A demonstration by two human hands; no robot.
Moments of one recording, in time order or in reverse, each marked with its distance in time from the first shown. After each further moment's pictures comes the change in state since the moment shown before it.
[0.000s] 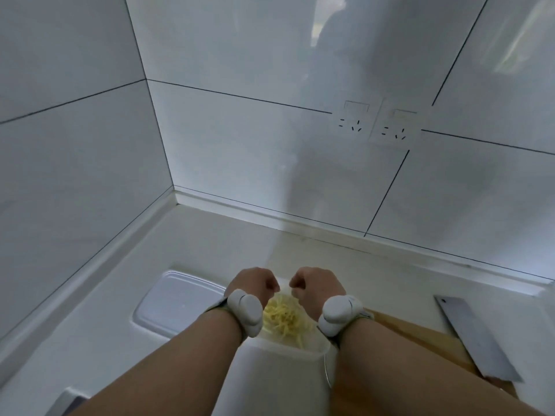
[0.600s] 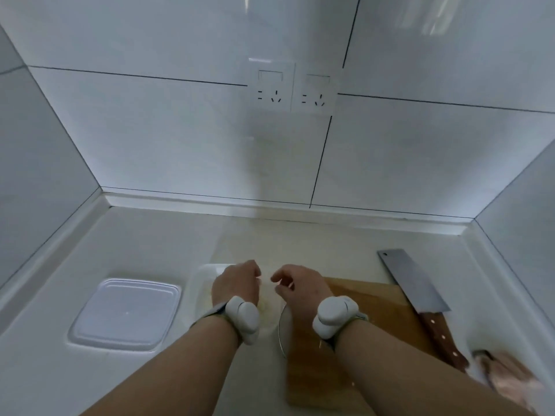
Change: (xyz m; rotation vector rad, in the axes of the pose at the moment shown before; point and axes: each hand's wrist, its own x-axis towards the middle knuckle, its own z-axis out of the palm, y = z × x) left_hand -0.004 0.071 0.056 0.086 0.152 -0.006; right_hand -0.054 0.074 -0.006 0.213 0.064 0.006
